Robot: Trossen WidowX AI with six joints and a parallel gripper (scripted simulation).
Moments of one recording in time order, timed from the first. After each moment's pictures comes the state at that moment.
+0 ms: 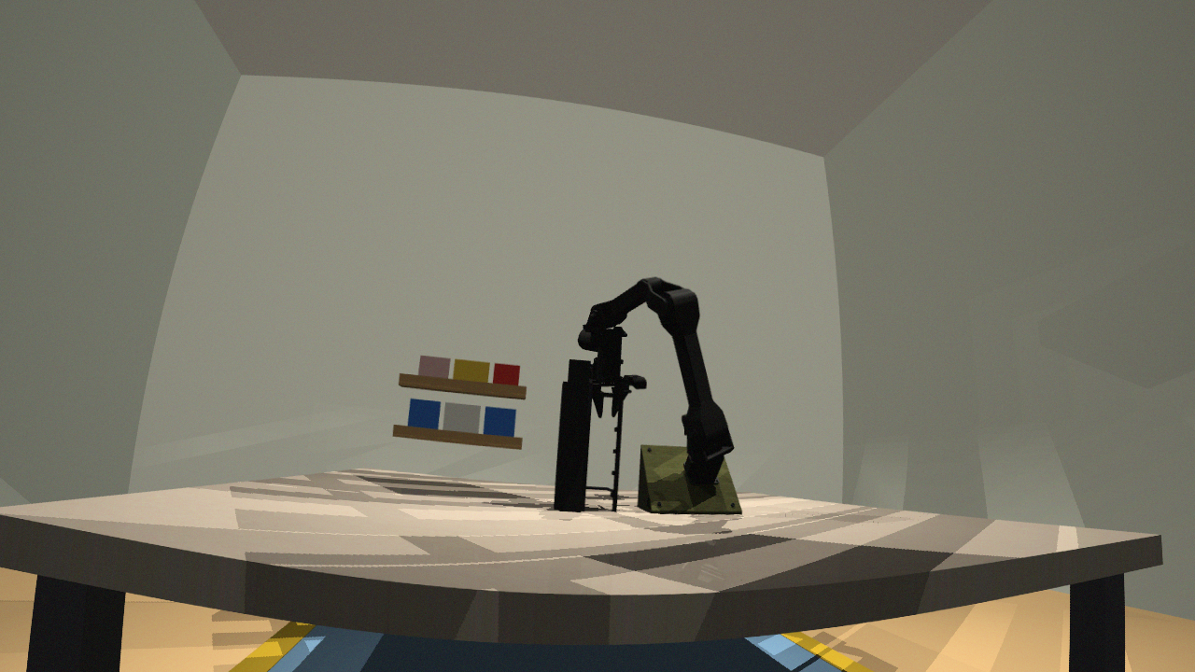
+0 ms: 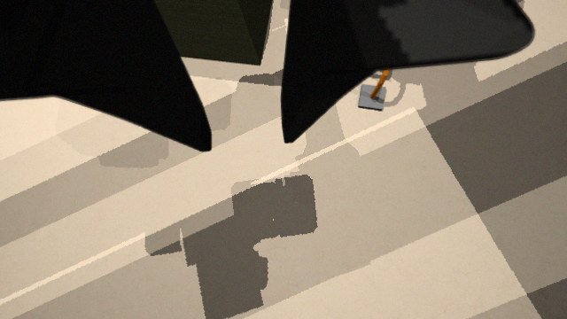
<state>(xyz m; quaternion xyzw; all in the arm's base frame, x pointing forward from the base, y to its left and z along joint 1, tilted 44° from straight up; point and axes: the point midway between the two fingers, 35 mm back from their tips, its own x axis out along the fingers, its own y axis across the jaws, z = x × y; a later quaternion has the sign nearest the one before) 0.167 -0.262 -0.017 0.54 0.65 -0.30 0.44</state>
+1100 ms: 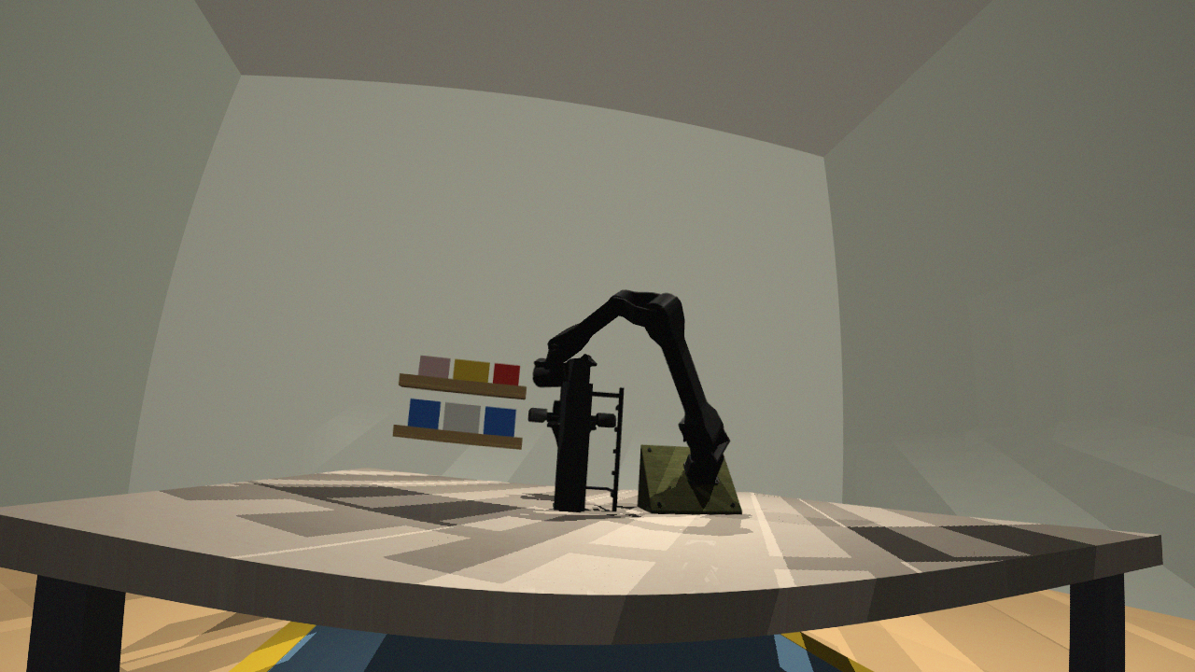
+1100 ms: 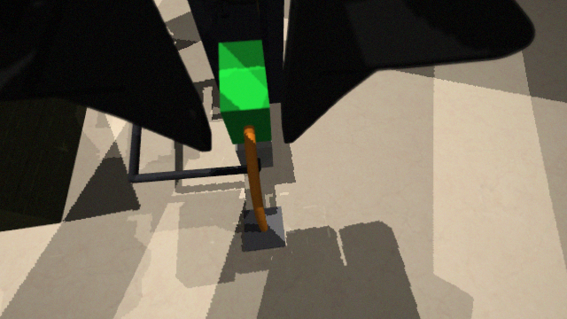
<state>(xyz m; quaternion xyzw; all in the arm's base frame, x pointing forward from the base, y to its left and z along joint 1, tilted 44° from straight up) 0.273 -0.101 -0.001 0.68 0.62 -0.29 0.27</state>
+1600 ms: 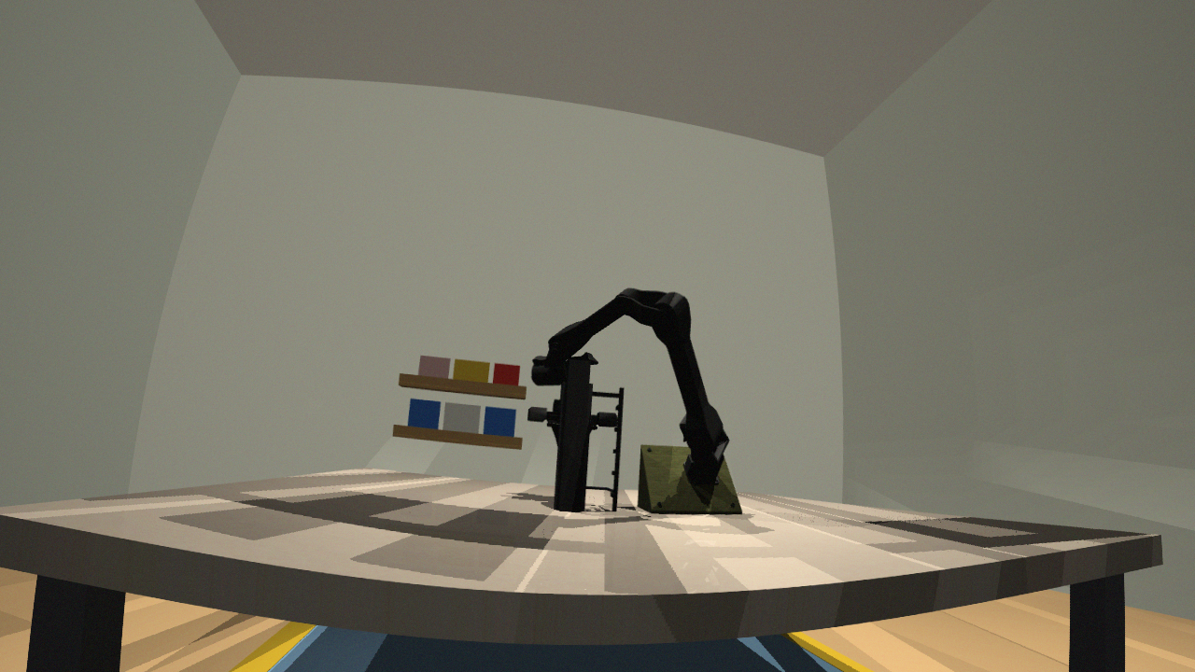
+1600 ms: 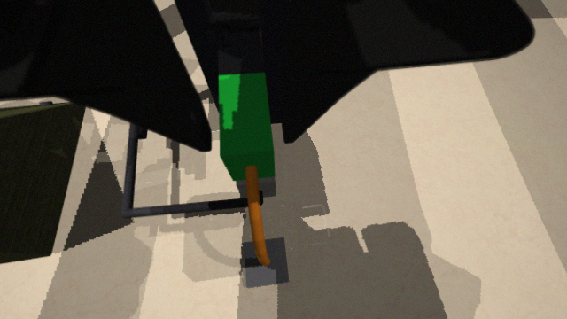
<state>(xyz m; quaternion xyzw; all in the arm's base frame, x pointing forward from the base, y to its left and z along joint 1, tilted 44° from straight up) 0.275 -0.084 0.016 0.68 0.62 -0.29 0.27</state>
